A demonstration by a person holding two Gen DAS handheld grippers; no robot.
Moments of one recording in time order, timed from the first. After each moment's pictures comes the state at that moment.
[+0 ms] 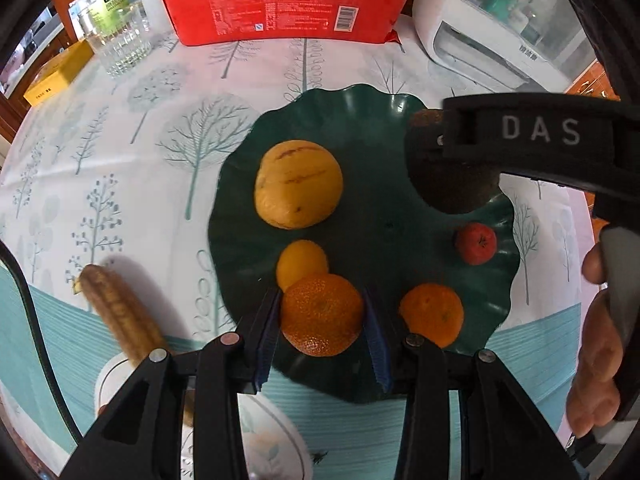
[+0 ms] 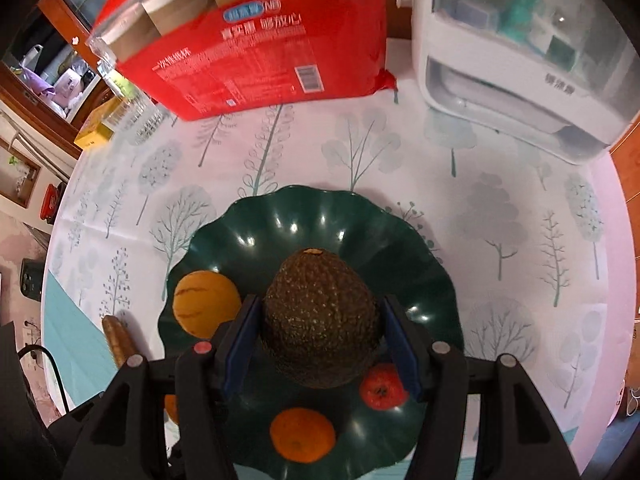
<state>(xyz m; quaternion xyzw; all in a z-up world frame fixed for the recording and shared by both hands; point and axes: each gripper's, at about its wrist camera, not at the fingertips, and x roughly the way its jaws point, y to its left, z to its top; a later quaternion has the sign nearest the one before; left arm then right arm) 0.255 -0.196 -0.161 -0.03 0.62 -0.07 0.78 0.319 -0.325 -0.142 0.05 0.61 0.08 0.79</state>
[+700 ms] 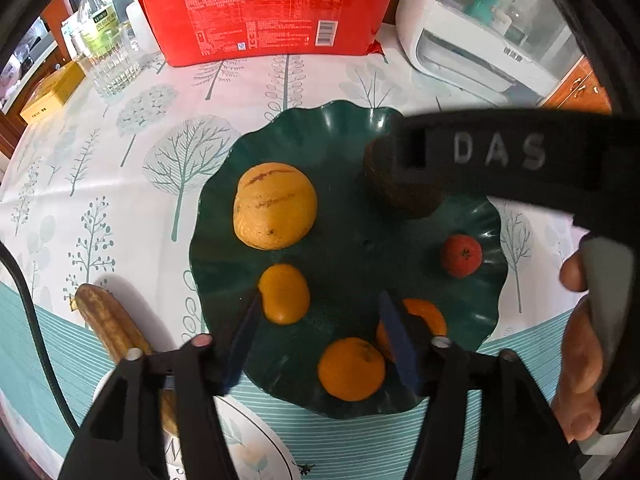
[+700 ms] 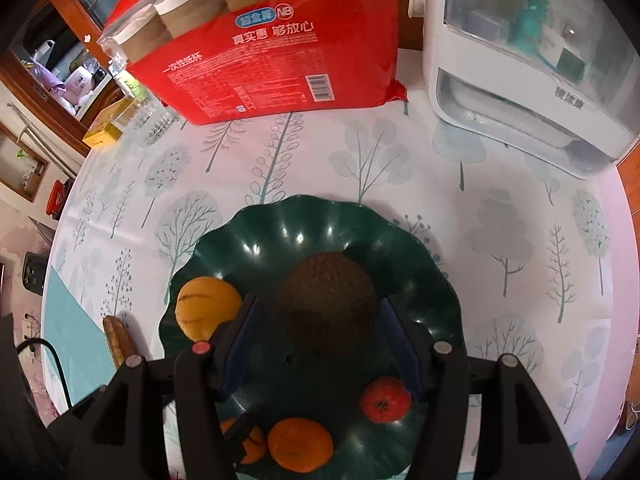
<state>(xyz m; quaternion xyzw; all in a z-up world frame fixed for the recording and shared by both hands) 0.256 -0.207 -0.149 -0.02 0.60 -0.08 0.80 0.316 -0.325 -0.136 0.04 0.60 0.10 0.79</state>
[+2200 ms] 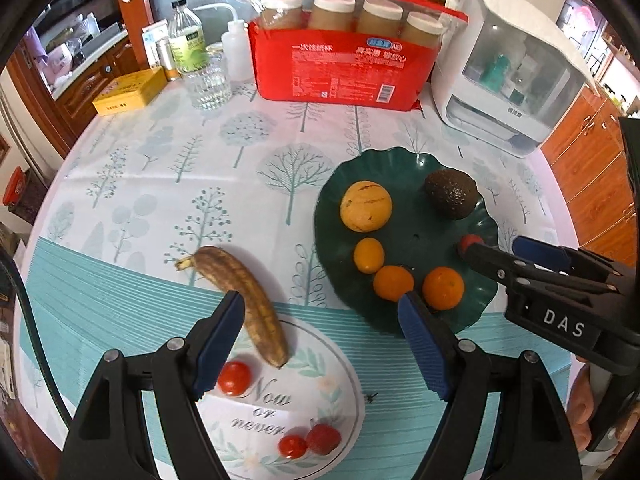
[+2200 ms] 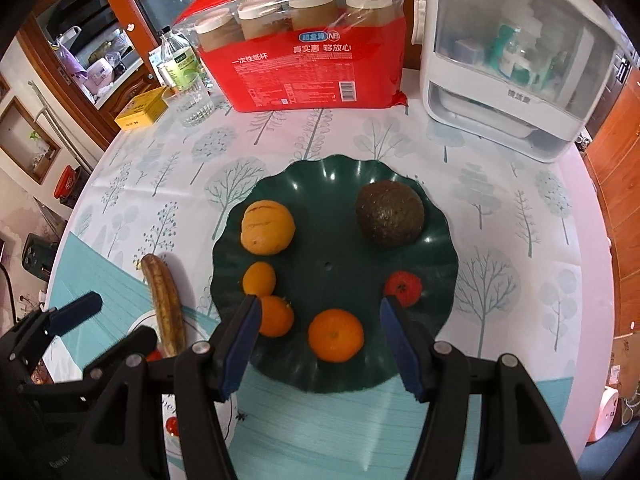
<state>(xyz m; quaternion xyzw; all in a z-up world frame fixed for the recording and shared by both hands) 0.181 -0.124 -0.068 -0.03 0.54 -0.03 0.84 0.210 -0.304 -0.080 0.02 0.57 0.09 0.82</state>
